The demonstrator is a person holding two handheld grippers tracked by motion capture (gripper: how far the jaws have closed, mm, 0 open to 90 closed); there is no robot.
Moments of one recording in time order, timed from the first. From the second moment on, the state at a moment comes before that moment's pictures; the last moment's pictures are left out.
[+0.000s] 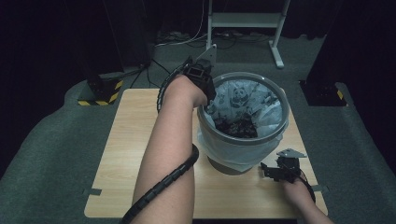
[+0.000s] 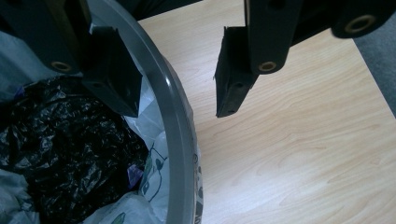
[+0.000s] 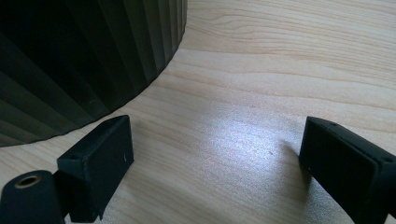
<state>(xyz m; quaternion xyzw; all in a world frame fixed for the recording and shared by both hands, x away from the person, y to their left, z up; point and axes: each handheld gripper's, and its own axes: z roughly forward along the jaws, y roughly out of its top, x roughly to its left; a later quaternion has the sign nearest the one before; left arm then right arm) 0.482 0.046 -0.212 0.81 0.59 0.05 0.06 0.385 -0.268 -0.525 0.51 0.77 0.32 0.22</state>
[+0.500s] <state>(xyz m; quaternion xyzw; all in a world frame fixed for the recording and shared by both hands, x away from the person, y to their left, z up) 0.482 0.043 -0.228 0.79 0.60 0.04 0.06 0.385 -0.268 -0.525 0.51 0.77 0.32 0.22</state>
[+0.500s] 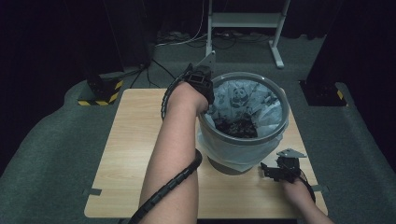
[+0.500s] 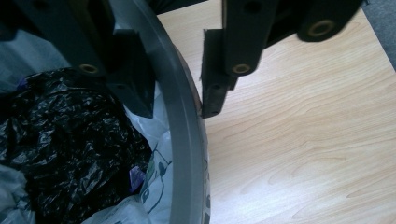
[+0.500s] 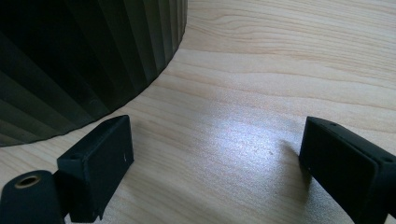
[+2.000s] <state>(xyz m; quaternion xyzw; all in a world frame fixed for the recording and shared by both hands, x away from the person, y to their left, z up) 0.478 0.054 -0.175 0.76 0.62 0.06 0.16 0.385 -0.268 -0.524 0.50 0.77 0.32 0.22</state>
